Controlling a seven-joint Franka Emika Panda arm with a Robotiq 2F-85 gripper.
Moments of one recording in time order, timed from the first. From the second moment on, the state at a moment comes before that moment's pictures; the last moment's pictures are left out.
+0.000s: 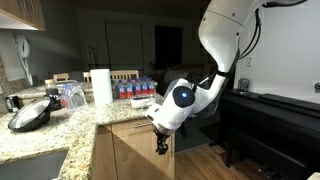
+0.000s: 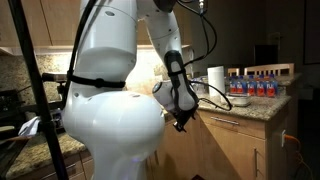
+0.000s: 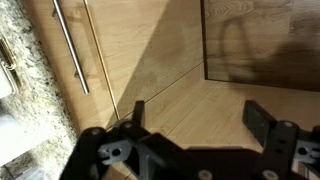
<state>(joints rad) 0.20 0.26 0.16 -2.37 -2.07 2.87 1.00</state>
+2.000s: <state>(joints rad) 0.17 0.45 0.34 -2.38 -2.60 2.27 1.45</state>
